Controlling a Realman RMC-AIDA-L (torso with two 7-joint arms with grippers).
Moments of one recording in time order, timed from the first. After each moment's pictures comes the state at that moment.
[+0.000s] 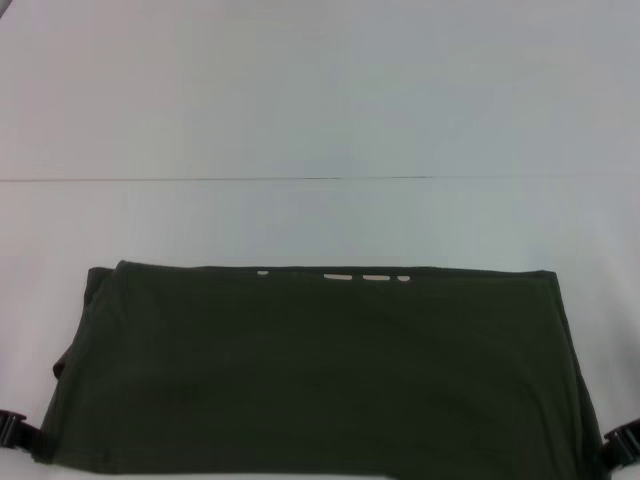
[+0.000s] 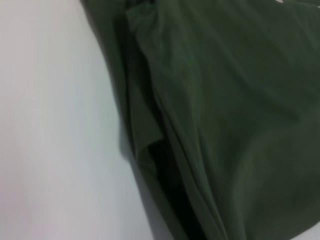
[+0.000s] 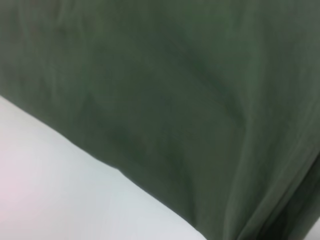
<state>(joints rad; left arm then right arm) -0.63 -1.96 0.41 0.83 2.85 1.69 -2.17 0.66 2.01 -0.78 -0.87 -2.71 -1.74 2.41</state>
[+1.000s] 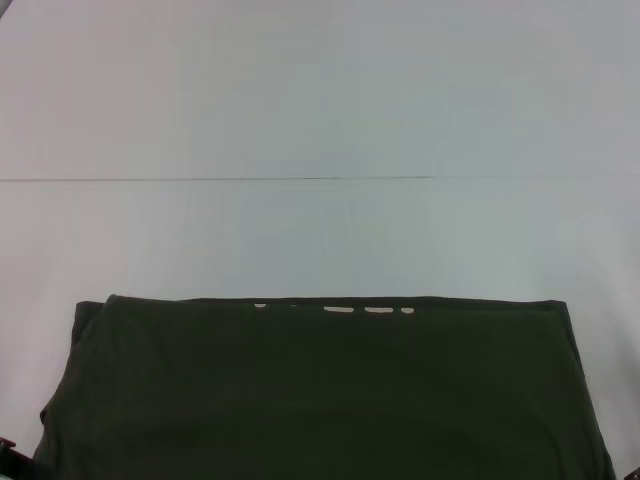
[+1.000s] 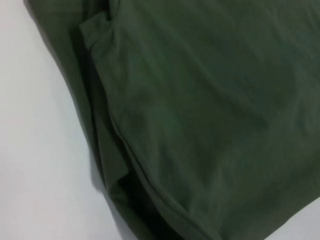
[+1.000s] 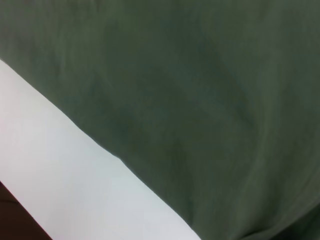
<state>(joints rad) -0.64 -1.95 0.46 0.86 2.86 1.85 -2.17 0.65 2.00 -0.80 -0.83 -2.74 -1.81 2.30</state>
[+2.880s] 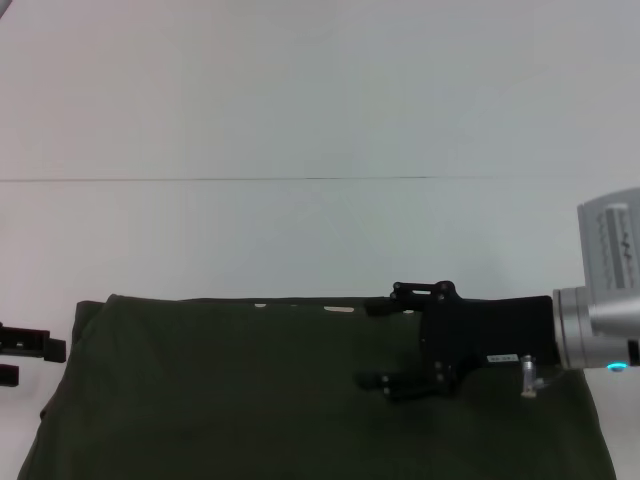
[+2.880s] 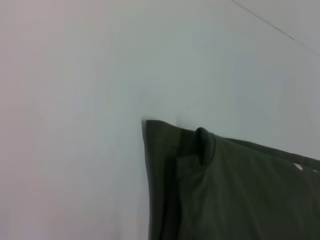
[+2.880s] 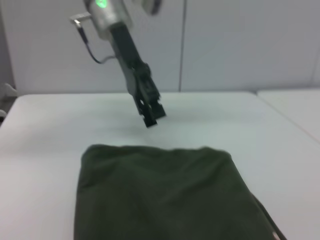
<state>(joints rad) -0.67 -1.90 0.25 0.81 2.79 1.66 -2.43 0.66 2.10 -0.88 -0.61 -2.00 -1.44 1.12</state>
